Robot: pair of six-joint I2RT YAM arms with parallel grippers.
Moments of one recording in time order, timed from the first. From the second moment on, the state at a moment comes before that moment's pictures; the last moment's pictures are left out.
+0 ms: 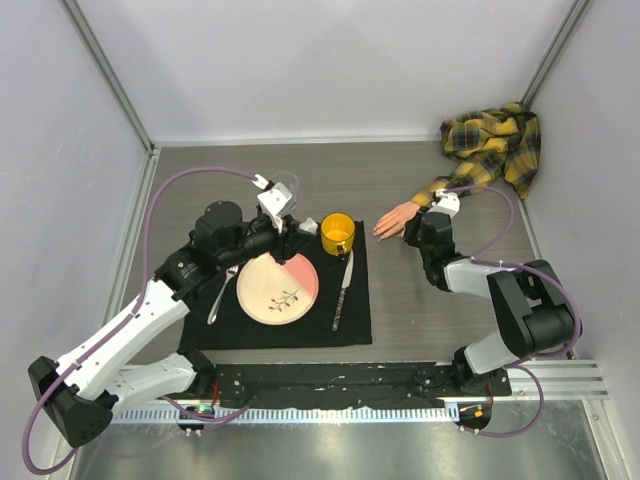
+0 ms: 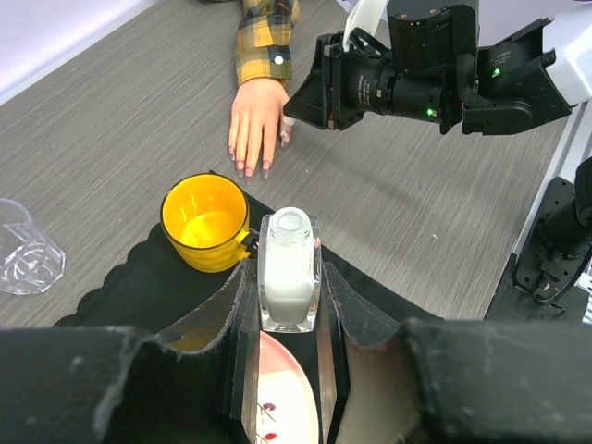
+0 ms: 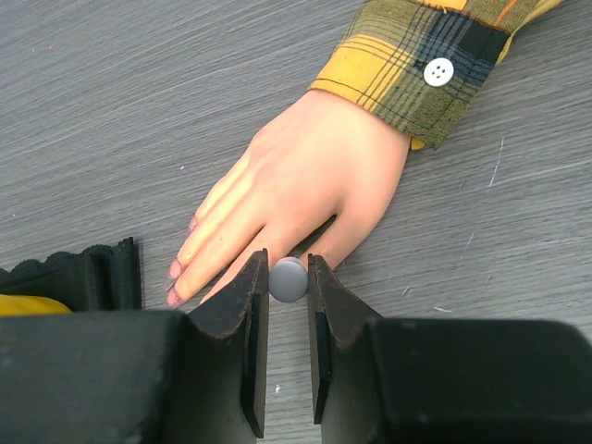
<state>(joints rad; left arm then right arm) -0.71 0.99 0.98 -0.21 0.27 -0.02 0.28 1.50 0.52 0.57 0.28 0.44</state>
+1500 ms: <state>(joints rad) -0.71 0.99 0.98 -0.21 0.29 -0.02 0.28 1.48 0.52 0.50 0.27 0.48</state>
